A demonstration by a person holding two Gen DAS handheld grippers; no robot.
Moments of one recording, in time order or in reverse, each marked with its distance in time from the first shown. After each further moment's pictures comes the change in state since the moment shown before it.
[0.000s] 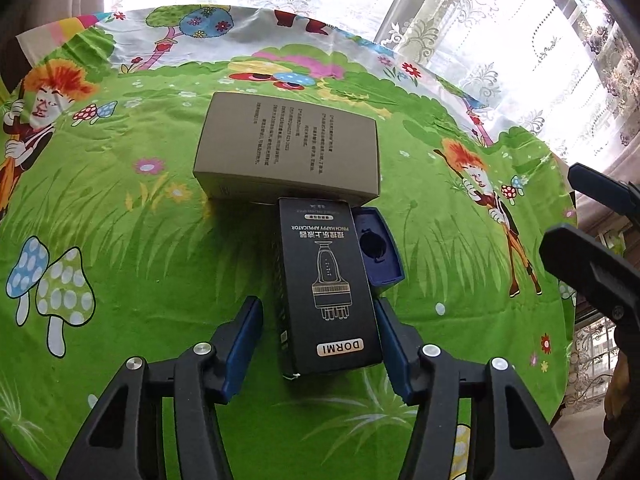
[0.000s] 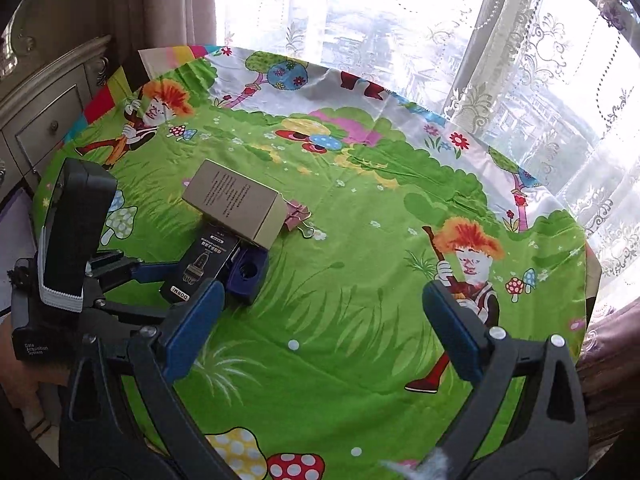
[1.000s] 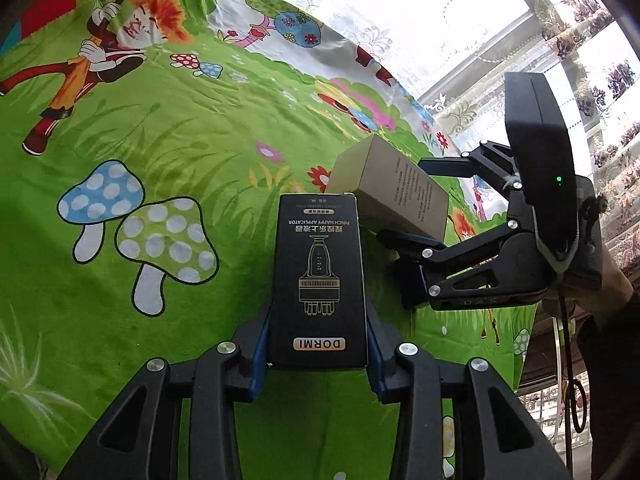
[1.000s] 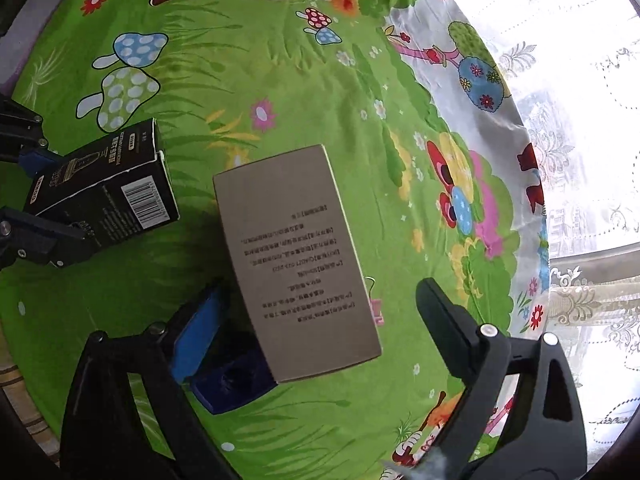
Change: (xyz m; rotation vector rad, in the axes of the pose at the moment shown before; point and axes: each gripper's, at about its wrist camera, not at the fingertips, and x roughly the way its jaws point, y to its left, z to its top) left arm -0.038 0.096 -0.019 -0.293 -0.084 -0.159; right arm 0.130 0.089 0.062 -0.685 0.218 0.114
